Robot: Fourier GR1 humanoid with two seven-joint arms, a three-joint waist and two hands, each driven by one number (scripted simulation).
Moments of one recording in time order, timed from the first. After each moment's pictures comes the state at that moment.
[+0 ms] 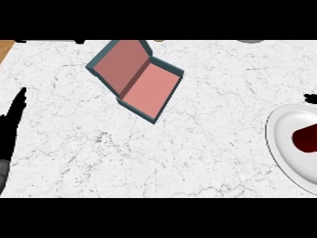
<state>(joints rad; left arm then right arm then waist) -0.13 0.58 -0.15 -1.30 0.06 0.33 0.06 -0.52 -0.95 0.36 -0.71 0.53 0.30 -0.89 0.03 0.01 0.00</state>
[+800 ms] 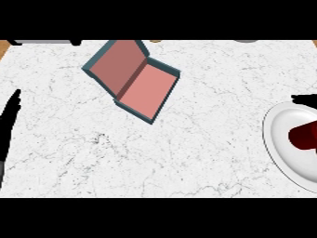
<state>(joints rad) -0.12 0.55 -0.07 -1.28 0.02 0.27 0.05 -0.57 -0.88 0.36 -0.65 0.61 0.29 -0.94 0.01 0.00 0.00</state>
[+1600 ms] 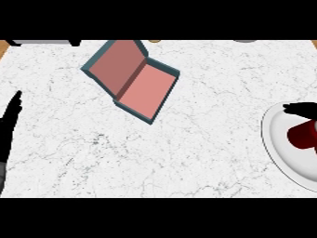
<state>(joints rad) -0.11 0.51 -0.02 -1.28 -0.03 0.24 0.04 -0.46 -0.90 0.37 -0.85 0.63 0.33 -0.84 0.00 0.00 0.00</state>
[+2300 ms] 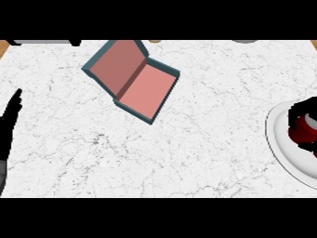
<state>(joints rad) -0.12 0.47 0.02 -1.29 -0.09 0.22 0.06 -0.48 -0.75 0.24 -0.79 0.72 0.14 -0.81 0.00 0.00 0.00</state>
